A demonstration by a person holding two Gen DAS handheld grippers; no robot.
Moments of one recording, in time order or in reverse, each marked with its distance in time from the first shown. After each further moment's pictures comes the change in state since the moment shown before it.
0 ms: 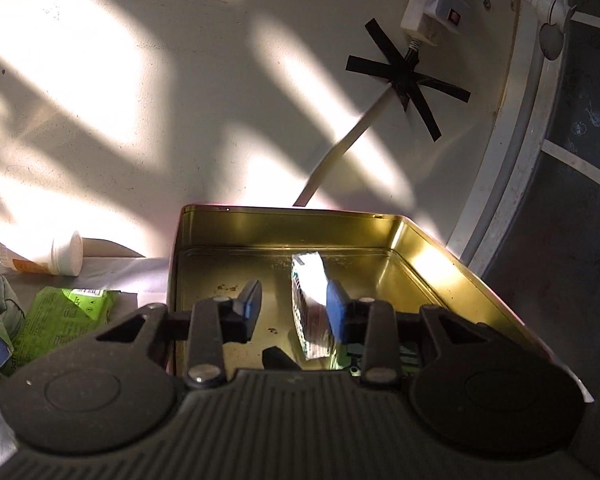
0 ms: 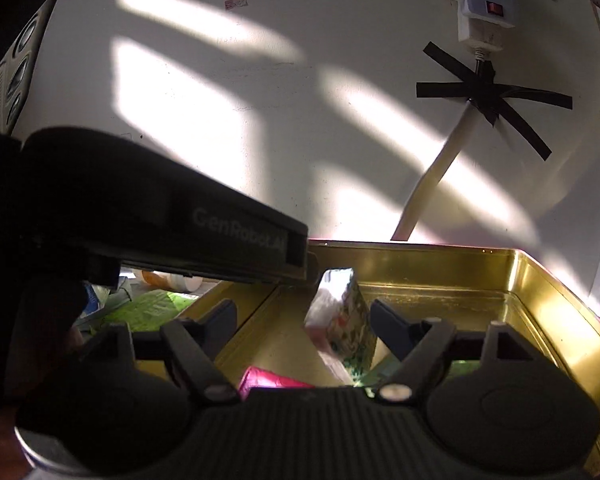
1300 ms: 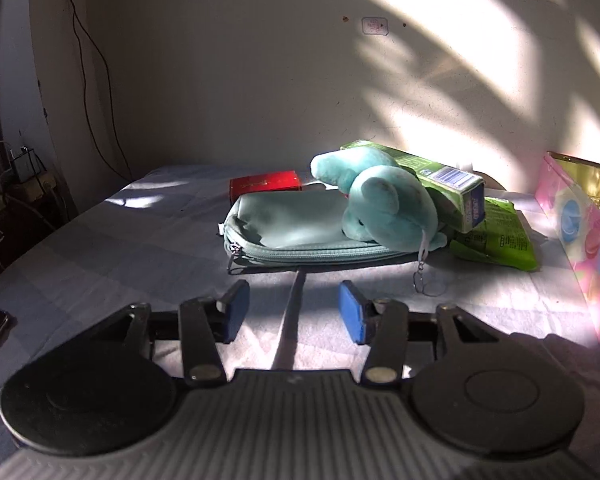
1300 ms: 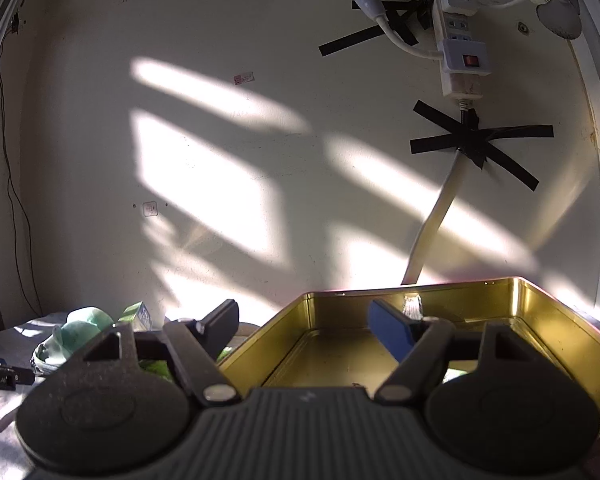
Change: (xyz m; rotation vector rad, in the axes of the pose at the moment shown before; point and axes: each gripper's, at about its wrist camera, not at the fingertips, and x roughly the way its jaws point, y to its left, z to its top) left arm -0.153 0.161 -0.077 -0.104 0.056 0.787; right arm -0.040 0.019 0.000 0.052 -0.184 0.062
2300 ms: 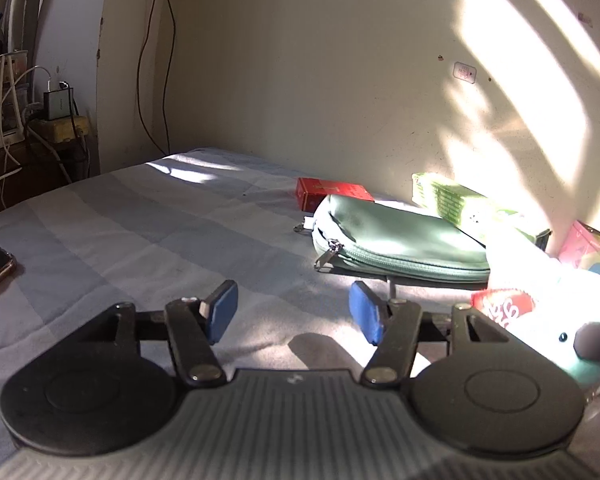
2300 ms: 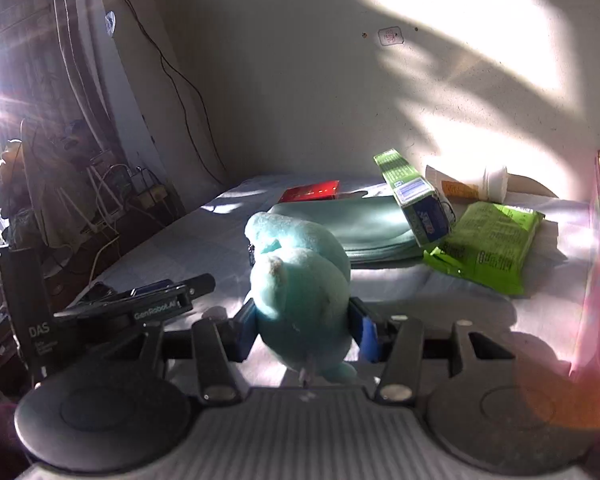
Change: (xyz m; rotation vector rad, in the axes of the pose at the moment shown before) left arm 0.011 0.083 -0.023 -0.235 -0.075 -0.117; right arm 0.038 0.143 -0.027 0.066 0.567 0.615
